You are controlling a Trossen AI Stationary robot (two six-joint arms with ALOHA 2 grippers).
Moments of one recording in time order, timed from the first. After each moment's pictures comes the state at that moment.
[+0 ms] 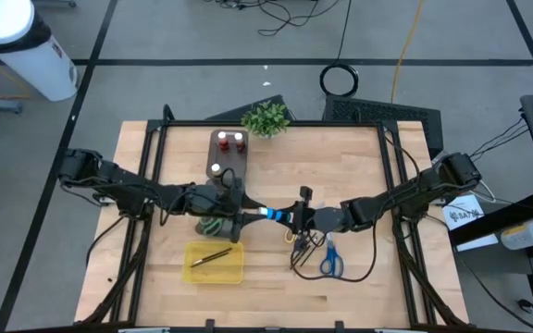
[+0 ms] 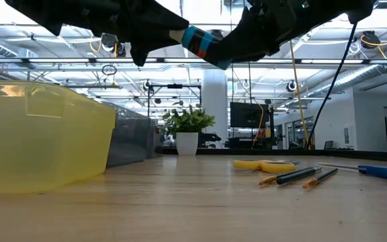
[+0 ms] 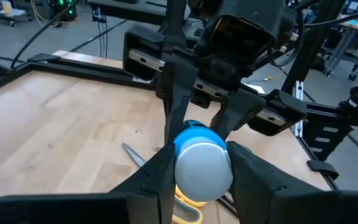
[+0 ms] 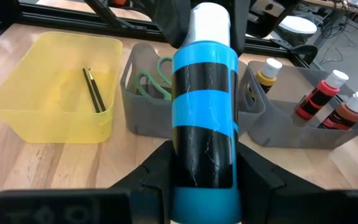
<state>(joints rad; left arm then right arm) -0.17 1.42 0.67 0.59 -0.12 -0.21 0.31 1.53 0.82 0.32 0.44 0.02</state>
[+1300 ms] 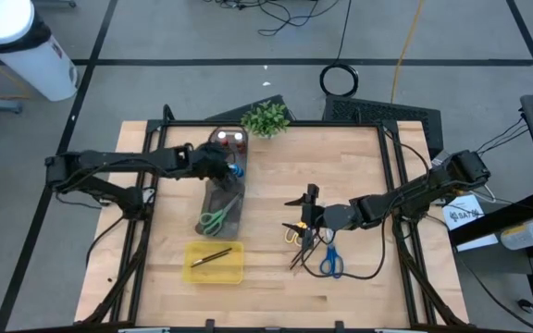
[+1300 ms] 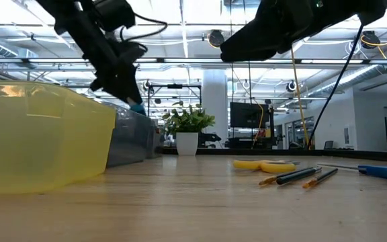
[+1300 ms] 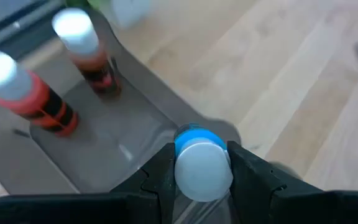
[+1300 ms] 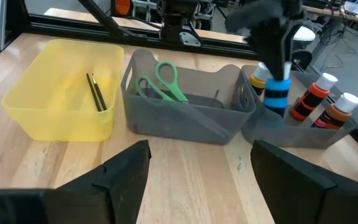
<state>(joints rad) 0.27 1.28 0.80 -0.35 -0.19 -0.40 0.31 1.44 0.73 0.35 0.44 0.01</state>
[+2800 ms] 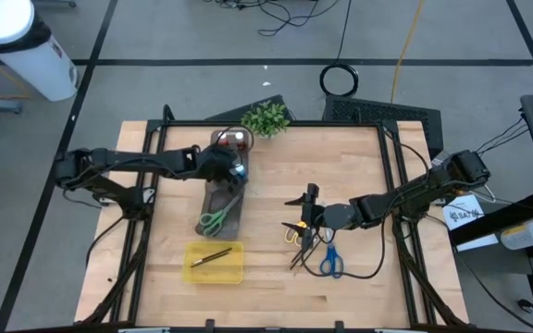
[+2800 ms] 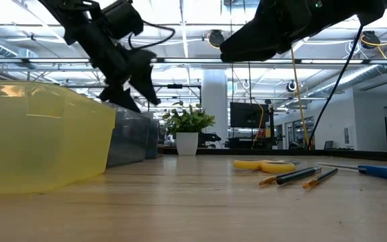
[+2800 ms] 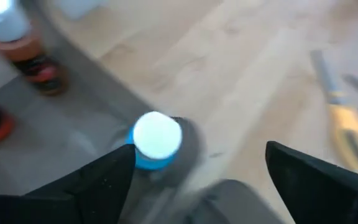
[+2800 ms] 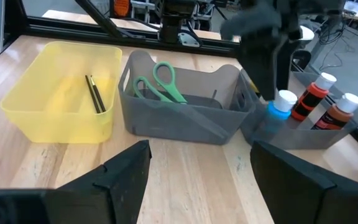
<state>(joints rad) 0.26 1.37 0.80 -0.22 -0.07 -0.46 0.30 1.44 0.73 0.35 0.44 0.02</state>
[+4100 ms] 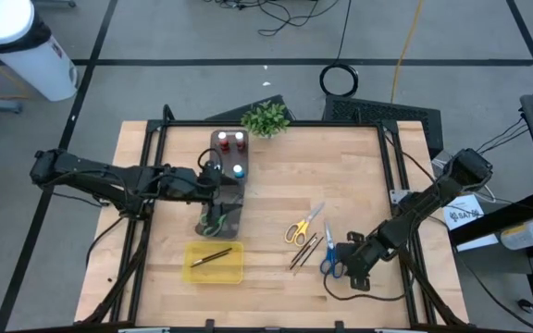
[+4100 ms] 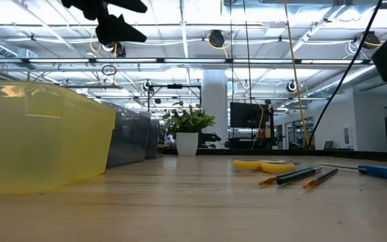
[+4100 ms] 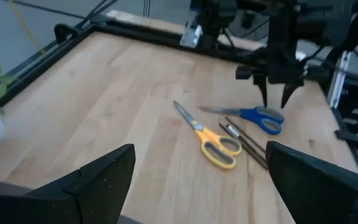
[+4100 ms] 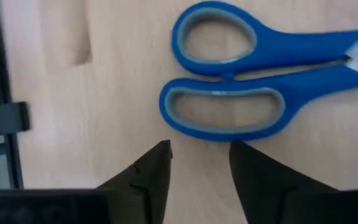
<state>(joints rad) -0.12 1.07 0.80 -0.15 -0.20 -0.26 0.69 1.41 0.61 -0.27 -0.05 0.87</state>
